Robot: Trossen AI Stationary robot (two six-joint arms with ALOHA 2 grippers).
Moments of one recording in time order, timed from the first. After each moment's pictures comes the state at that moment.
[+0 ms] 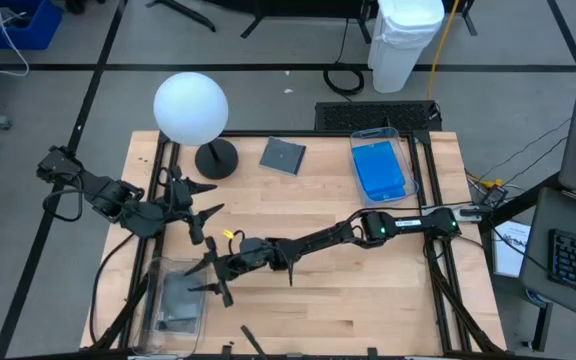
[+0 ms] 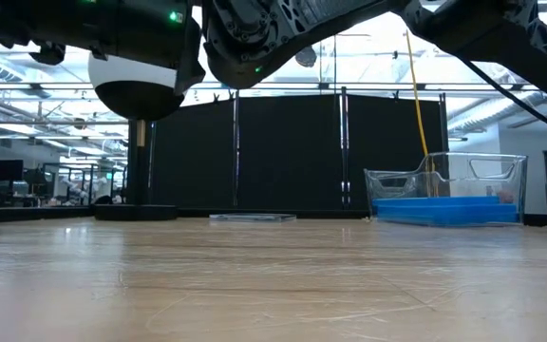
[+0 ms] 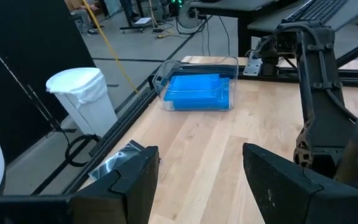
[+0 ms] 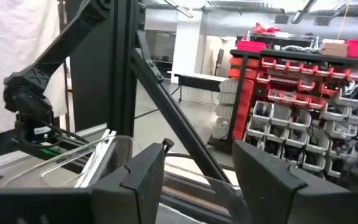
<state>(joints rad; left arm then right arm) -0.52 0.89 0.99 -0.61 -0.89 -0.29 0.21 2.68 2.22 0.62 -0.18 -0.09</state>
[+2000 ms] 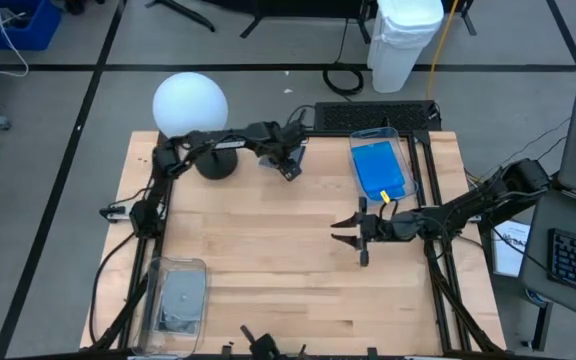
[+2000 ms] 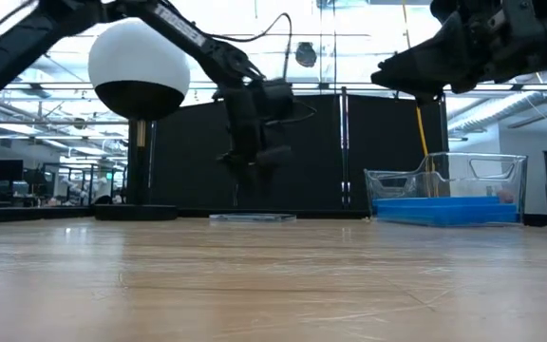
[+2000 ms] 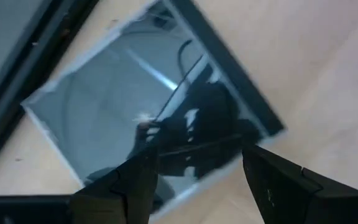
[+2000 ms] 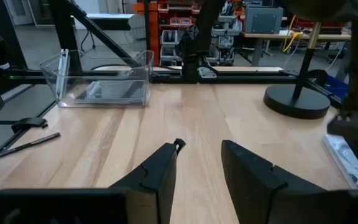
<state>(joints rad) 0.46 2.16 1.71 -0.78 -0.12 -0.14 0.30 1.16 0.30 0.73 0.34 0.06</state>
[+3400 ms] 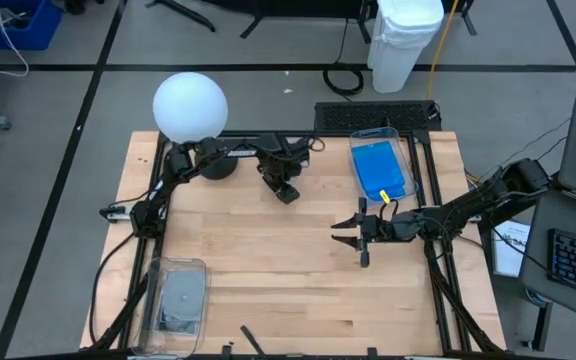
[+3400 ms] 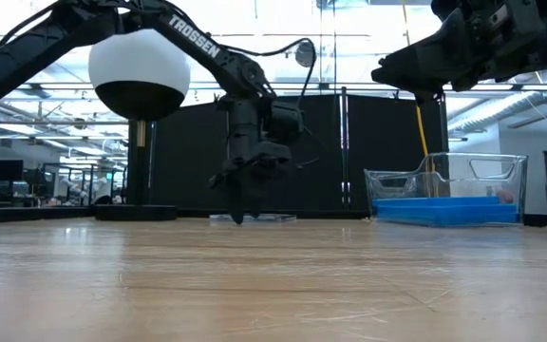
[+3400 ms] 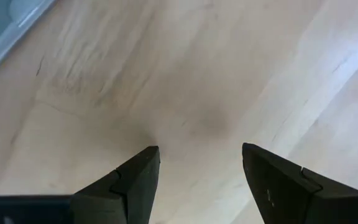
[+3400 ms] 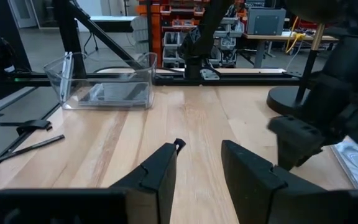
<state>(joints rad) 0.39 2.27 1.76 -1.04 0.26 -0.17 0.31 1.16 0.30 0.74 0.34 0.06</state>
